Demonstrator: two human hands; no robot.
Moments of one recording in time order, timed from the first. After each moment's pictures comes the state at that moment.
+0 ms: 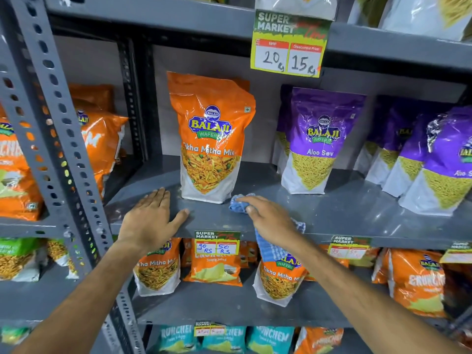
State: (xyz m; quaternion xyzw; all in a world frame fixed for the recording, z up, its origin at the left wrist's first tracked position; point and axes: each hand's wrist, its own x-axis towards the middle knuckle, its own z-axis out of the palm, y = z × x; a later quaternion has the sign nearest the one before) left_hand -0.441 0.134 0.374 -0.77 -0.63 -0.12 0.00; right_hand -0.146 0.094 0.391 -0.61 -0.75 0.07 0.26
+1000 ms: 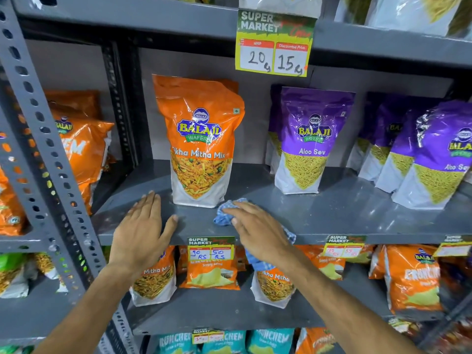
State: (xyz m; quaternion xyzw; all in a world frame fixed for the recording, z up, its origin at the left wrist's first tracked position) left_hand -0.440 0.128 0.355 -0.77 -0.60 -0.20 0.06; right_hand -0.160 0.081 0.380 -0.59 -0.78 0.00 0.21
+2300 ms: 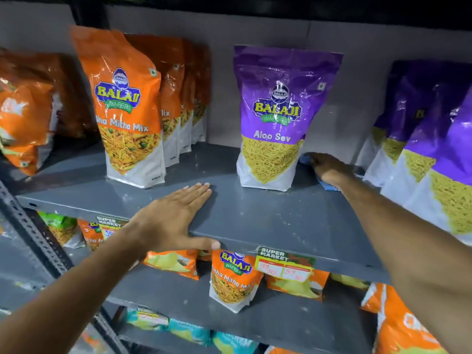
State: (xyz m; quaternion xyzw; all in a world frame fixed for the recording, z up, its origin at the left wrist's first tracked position) left_hand -0.216 0.120 0.372 -0.87 -0.50 -0.05 0.01; right_hand 0.209 0.295 0.398 -0.69 -0.69 0.10 0.19
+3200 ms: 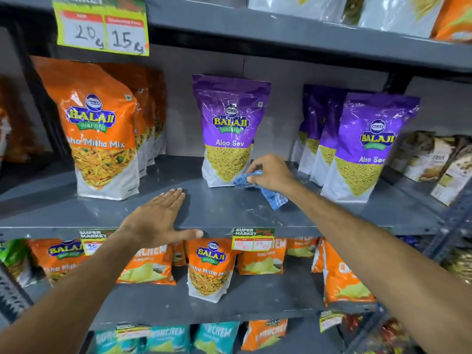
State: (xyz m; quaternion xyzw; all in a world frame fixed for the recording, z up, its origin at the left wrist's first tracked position) left_hand -0.214 0.117 0.377 -0.87 -0.49 -0.01 -0.01; right_hand 0.106 0.121 0.458 -0.65 -0.70 0.04 0.29
